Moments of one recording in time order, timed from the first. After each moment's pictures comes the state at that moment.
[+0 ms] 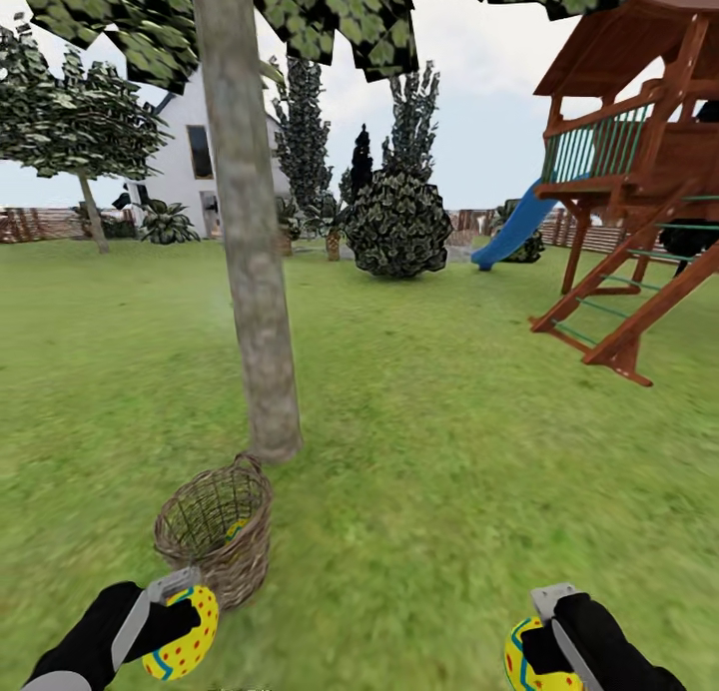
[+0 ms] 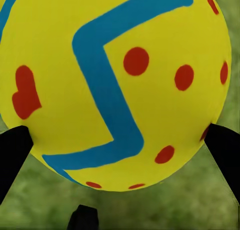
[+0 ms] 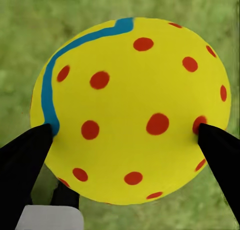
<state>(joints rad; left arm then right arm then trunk) -0.49 0.15 0.28 -0.55 0.10 0.71 -0.06 -0.26 -0.24 0.19 -1.07 -0.16 0.97 -0.04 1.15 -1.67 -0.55</state>
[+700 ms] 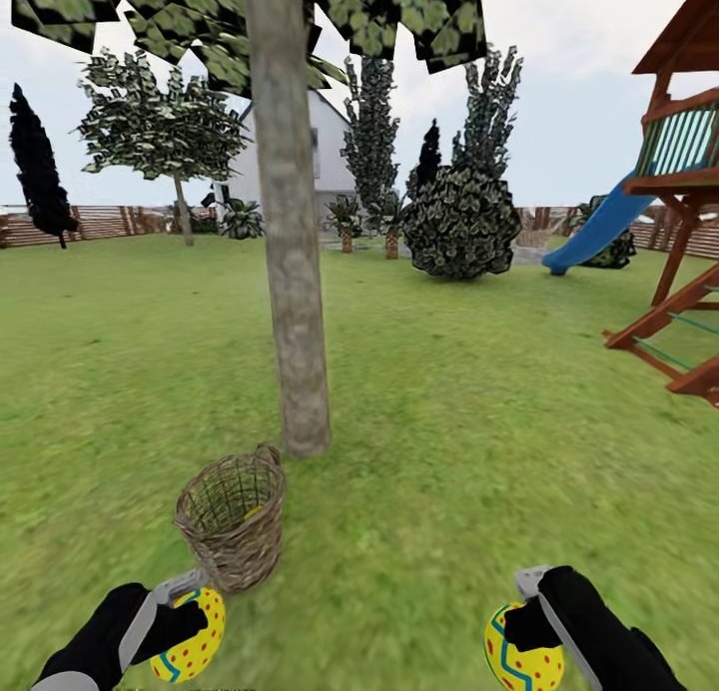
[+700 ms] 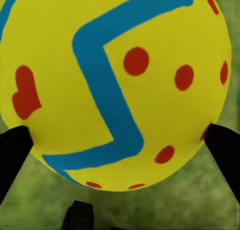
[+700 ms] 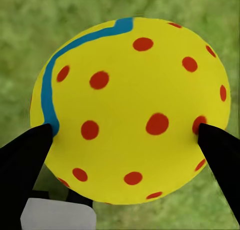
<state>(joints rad) -0.49 0.14 0.28 -0.54 0.10 0.71 -0.06 -0.37 -0.22 0.19 -0.96 -0.04 0.98 0.15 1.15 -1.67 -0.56</state>
